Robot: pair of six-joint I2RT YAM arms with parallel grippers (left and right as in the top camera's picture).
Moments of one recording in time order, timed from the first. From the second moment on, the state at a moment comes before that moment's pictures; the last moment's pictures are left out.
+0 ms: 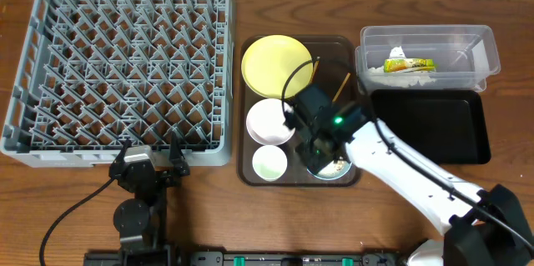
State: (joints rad) left arm 0.12 0.01 0.02 -0.11 0.00 -0.07; right arm 0.71 1.61 1.12 -0.93 -0.06 0.02
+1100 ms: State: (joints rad) left arm 0.12 0.01 0.02 -0.11 0.00 -0.07; right arm 0.76 1.61 0.99 -0.82 0.05 0.09
